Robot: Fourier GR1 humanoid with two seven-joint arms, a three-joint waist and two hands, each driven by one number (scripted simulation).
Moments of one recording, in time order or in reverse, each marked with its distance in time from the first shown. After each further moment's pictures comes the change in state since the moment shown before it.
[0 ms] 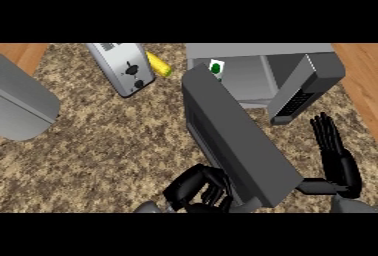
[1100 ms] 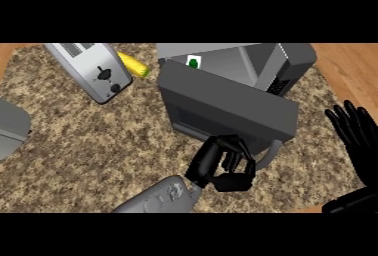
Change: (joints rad) left arm -0.371 0.001 -0.229 0.153 0.482 0.575 -0.075; right arm 0.068 -0.131 0.027 -0.421 -0.262 0.298 0.260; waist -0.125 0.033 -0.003
